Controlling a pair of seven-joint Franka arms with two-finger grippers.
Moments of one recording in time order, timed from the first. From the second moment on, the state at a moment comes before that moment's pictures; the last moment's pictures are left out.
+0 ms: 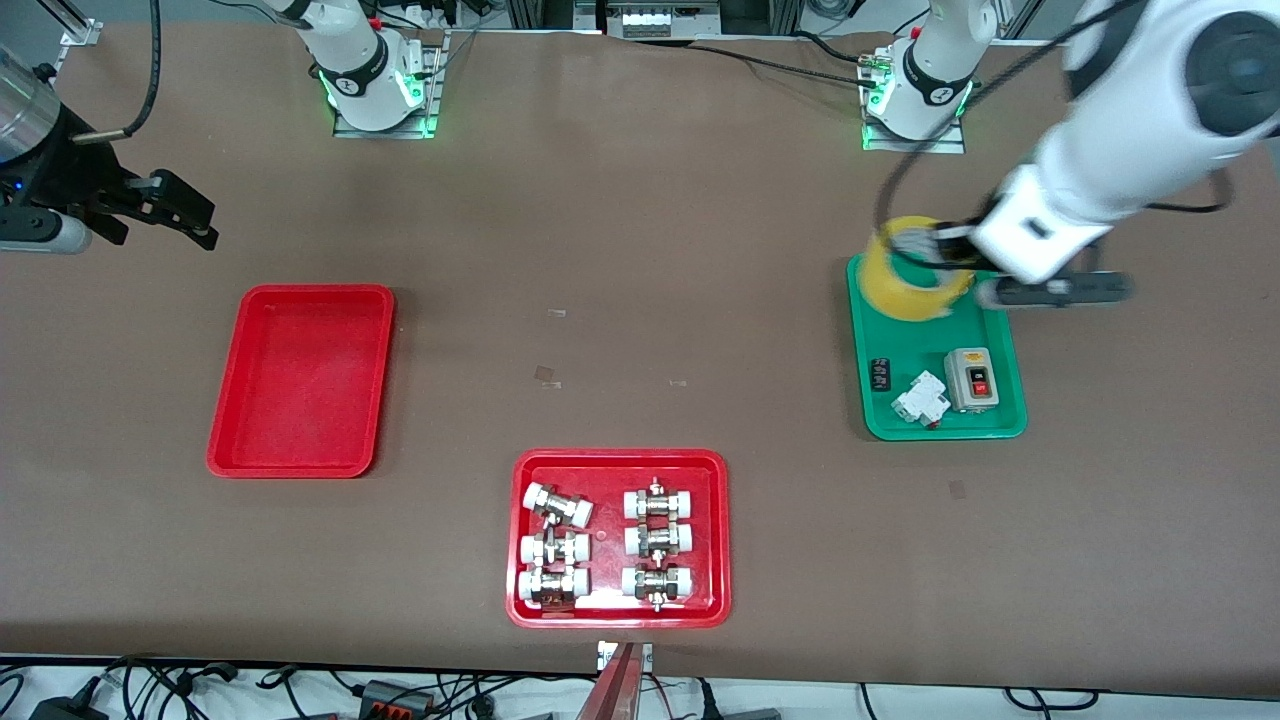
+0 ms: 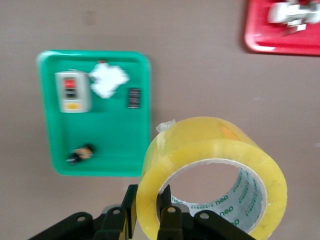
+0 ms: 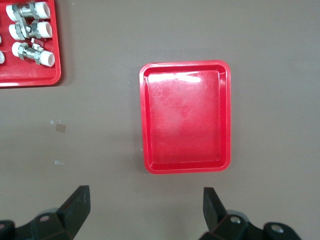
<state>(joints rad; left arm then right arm) 0.13 0.17 -0.50 -1.56 -0.03 1.58 -0.46 -0.02 0.01 0.14 -1.57 -0.02 1.59 0.16</state>
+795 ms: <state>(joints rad) -0.27 0.59 -0.52 -1.43 -0.17 2.27 -1.28 -0.04 0.12 0.13 -1.58 0.34 1.47 0.08</state>
